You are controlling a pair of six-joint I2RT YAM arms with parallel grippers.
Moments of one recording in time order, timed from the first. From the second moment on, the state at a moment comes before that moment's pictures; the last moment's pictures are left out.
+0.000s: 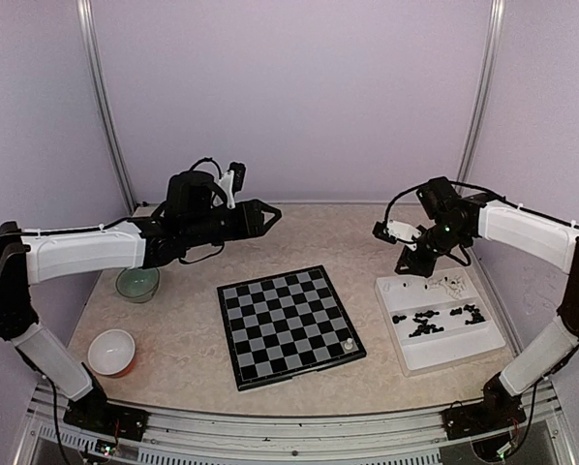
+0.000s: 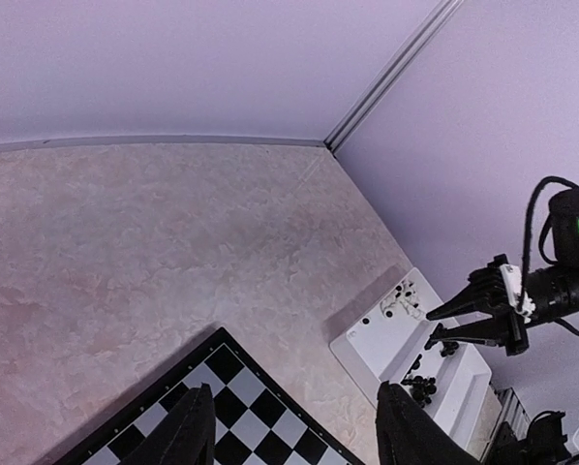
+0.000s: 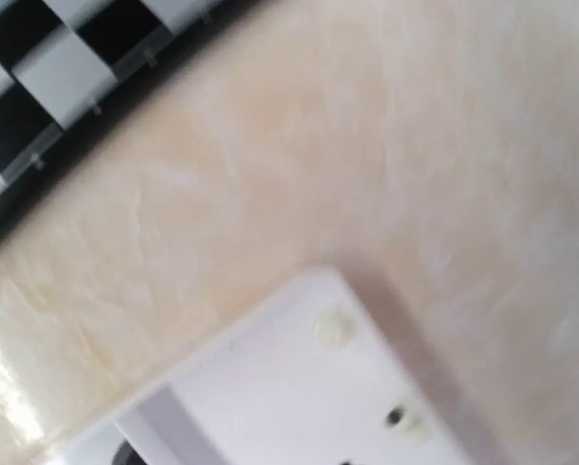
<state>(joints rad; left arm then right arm) -0.71 1.57 1.10 0.18 0.12 -0.54 0.42 1.50 1.21 -0.75 -0.16 -0.69</state>
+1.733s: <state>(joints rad) -0.75 1.66 1.15 0.15 0.15 -0.53 0.35 1.89 1.24 -0.59 -0.25 -0.51</state>
